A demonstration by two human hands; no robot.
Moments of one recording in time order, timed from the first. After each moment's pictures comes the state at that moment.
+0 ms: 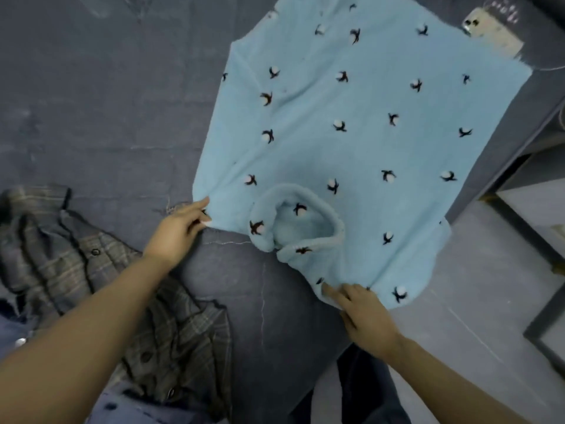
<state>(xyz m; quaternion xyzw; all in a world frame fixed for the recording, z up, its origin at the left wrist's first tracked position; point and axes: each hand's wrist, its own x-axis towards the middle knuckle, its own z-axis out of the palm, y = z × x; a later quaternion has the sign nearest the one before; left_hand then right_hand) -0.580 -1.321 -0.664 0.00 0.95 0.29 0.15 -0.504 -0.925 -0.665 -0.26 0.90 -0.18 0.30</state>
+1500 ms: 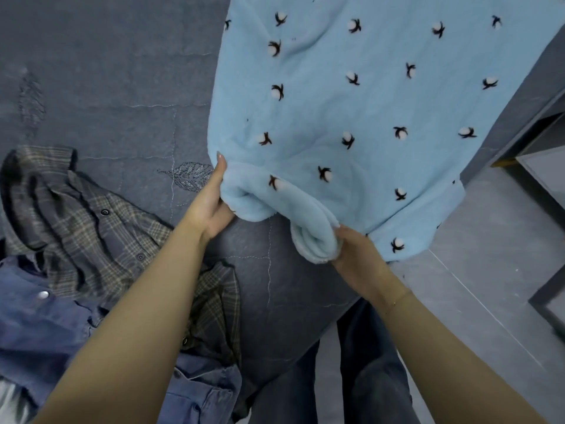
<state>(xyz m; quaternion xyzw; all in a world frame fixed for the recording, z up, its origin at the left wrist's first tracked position) -0.584 -1.248 -0.639 -0.32 0.35 0.85 0.25 -0.537 -0.985 -0.635 0.32 0.45 -0.75 0.37</state>
